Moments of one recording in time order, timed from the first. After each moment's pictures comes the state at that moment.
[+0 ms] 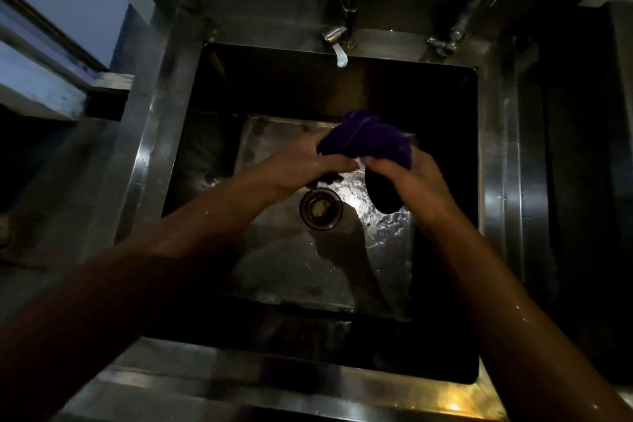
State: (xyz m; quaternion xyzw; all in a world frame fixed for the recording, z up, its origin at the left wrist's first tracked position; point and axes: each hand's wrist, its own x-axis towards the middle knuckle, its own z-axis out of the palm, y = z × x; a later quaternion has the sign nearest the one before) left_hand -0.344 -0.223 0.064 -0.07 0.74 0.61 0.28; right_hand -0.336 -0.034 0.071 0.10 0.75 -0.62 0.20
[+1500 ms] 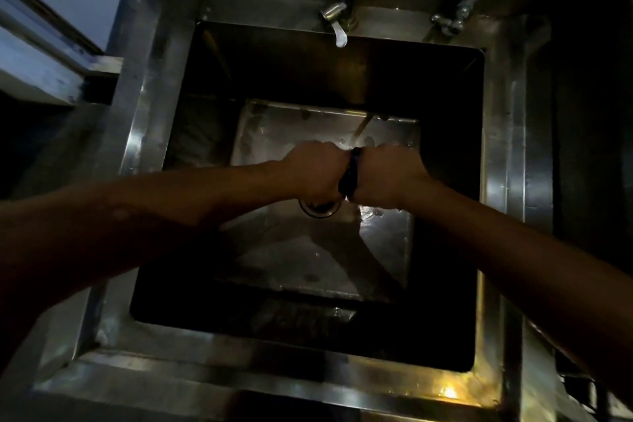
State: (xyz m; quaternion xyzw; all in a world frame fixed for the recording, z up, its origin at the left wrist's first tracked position) left_hand -0.348 -0.195 0.020 0.20 0.94 0.01 0.28; right_hand -0.354 -0.057 0.041 -0.21 0.94 0.05 0.26
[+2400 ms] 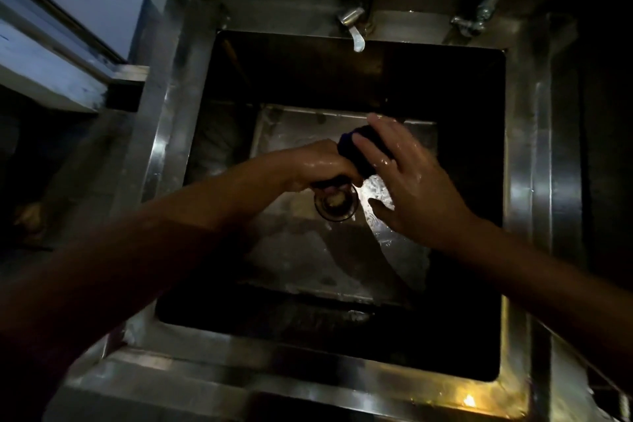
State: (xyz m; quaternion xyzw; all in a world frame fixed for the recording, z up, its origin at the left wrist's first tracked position) left_hand -0.354 -0.225 0.034 -0.08 0.72 0.53 0.45; right_hand -0.325 -0.026 0.042 -0.38 0.90 -0.19 0.00
